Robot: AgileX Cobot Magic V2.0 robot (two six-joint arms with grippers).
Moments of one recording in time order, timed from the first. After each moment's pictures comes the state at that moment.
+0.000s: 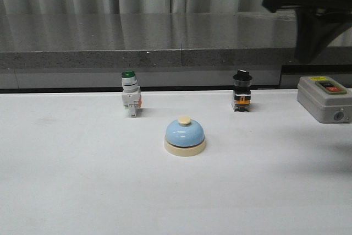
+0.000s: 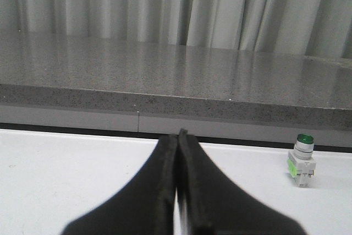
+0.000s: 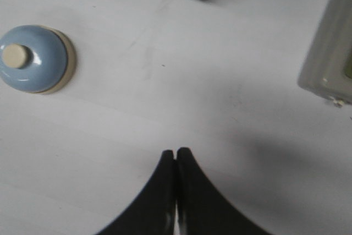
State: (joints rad) left arm -0.02 -0.01 0.00 0.03 0.03 -0.17; right arm 0.28 1.57 -1.24 0.01 0.90 0.02
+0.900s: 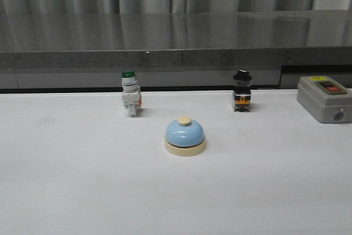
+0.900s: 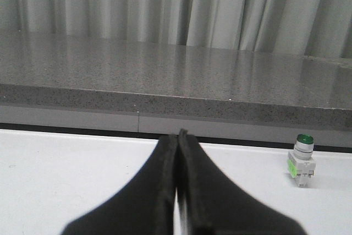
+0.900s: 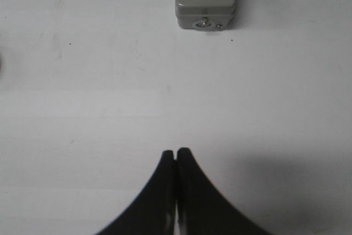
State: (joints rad) left arm -0.02 -0.01 0.00 0.03 0.03 -0.17; right arm 0.06 1.04 -0.76 0.01 0.69 0.06
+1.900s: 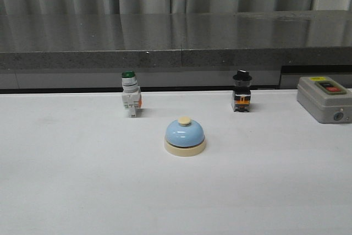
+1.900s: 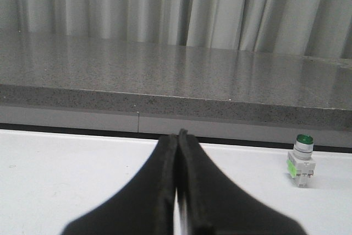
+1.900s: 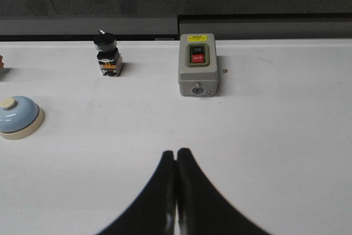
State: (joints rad) left arm -0.02 -0.01 0.00 0.03 0.03 -0.17; right arm 0.06 0.17 -0.29 0.01 0.51 0.06
